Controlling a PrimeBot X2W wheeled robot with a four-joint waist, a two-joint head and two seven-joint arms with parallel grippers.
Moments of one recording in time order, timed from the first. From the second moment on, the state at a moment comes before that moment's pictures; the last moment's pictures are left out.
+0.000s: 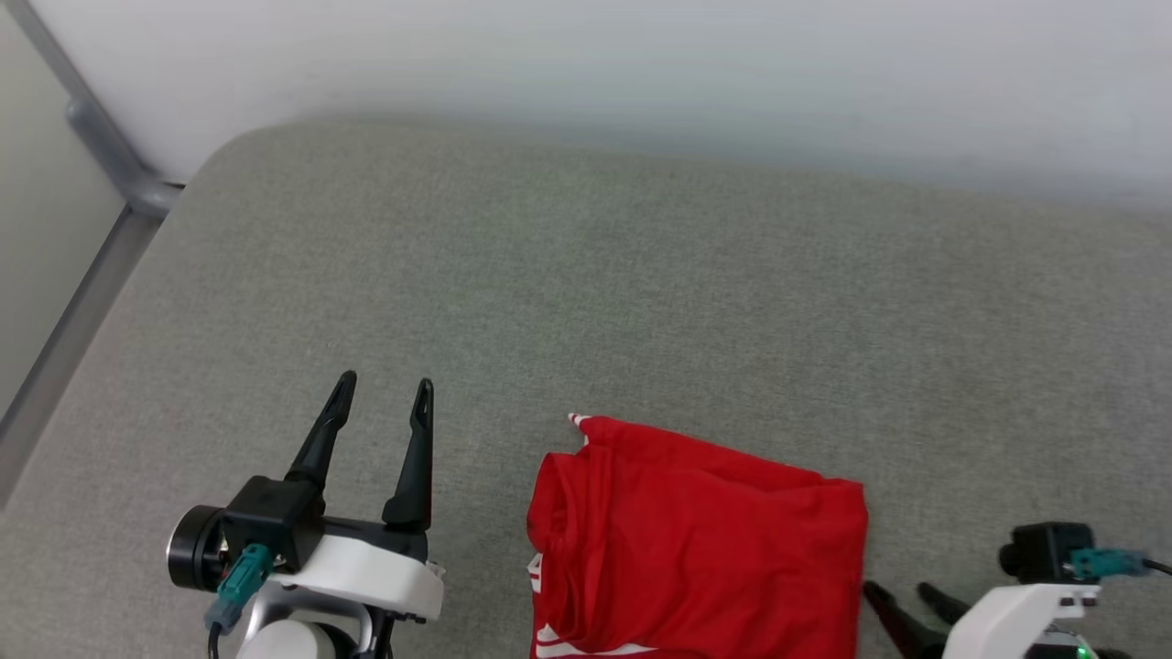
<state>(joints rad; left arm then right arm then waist) -0.09 0.25 -0.27 0.01 -0.33 0.09 -0.26 0.11 -0.13 -0.03 0.00 0.48 0.13 0.56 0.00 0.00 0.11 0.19</state>
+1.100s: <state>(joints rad) -0.09 0.18 -0.18 0.04 -0.22 0.01 -0.26 -0.02 -0.19 0.13 0.09 0.61 0.13 0.66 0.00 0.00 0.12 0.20</state>
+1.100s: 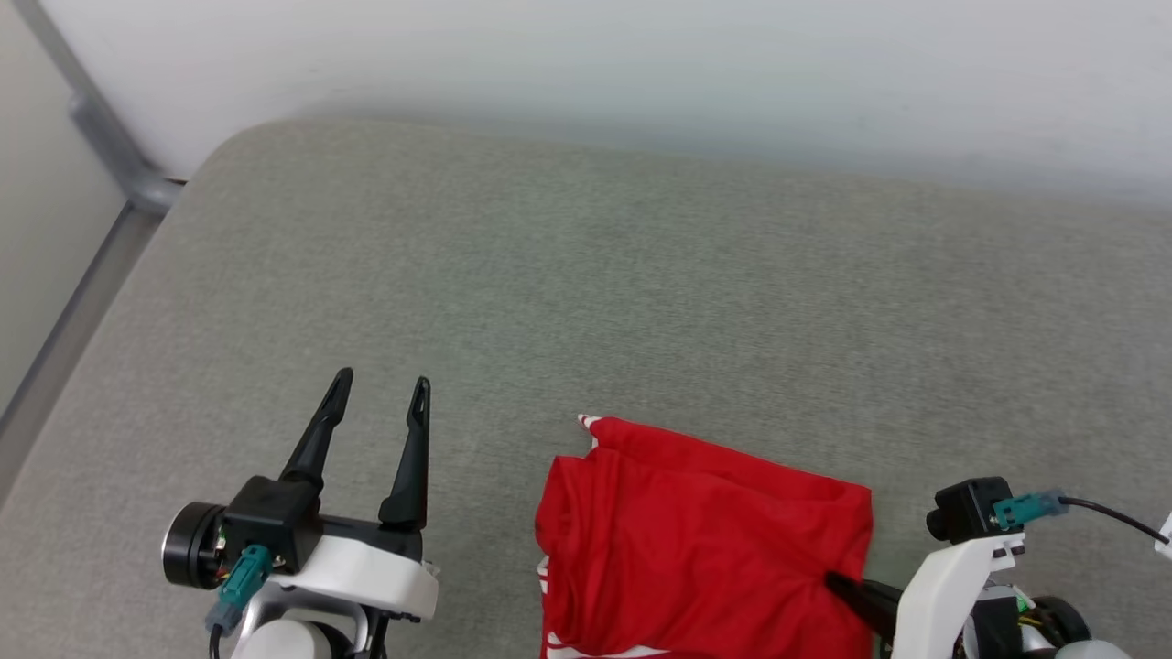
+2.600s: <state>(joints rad) -0.42 0.33 -0.24 -0.23 -0.13 -0.09 -0.22 -0.64 -0.44 -0.42 0.29 0.18 0.13 0.53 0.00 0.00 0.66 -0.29</state>
